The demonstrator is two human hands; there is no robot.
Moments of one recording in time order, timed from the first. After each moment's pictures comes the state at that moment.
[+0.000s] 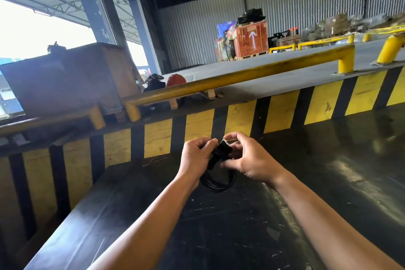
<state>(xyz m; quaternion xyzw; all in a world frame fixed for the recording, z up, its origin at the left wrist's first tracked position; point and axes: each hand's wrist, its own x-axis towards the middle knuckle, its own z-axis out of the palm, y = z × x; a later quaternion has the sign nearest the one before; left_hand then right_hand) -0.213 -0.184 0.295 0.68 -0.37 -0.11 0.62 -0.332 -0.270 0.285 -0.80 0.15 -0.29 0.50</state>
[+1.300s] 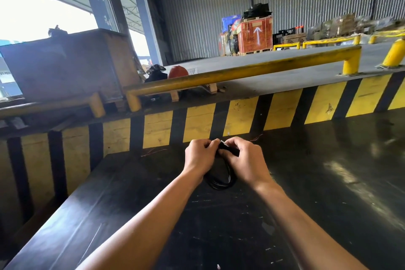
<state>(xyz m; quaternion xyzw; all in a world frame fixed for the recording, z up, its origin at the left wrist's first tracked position) -0.194 -0.199 0.271 0.77 -0.33 -0.07 0.54 -0.305 -0.263 0.257 -0.79 0.20 -0.45 0.37</state>
